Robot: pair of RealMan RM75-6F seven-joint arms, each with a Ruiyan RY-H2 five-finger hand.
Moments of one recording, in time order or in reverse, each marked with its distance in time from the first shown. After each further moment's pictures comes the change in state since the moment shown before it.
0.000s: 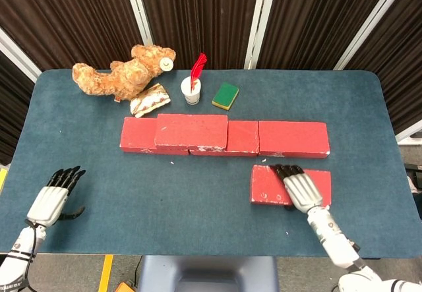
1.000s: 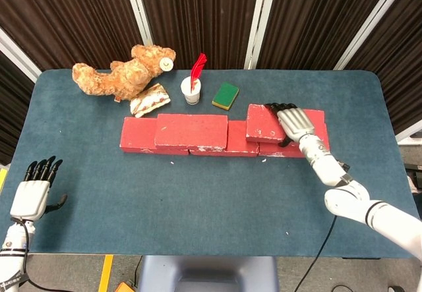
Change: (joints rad) left arm 0.042 -0.040 -0.116 0.052 -0.091 0.025 0.153; right arm 0.413 -0.042 0.177 0.524 0.134 -0.429 0.334
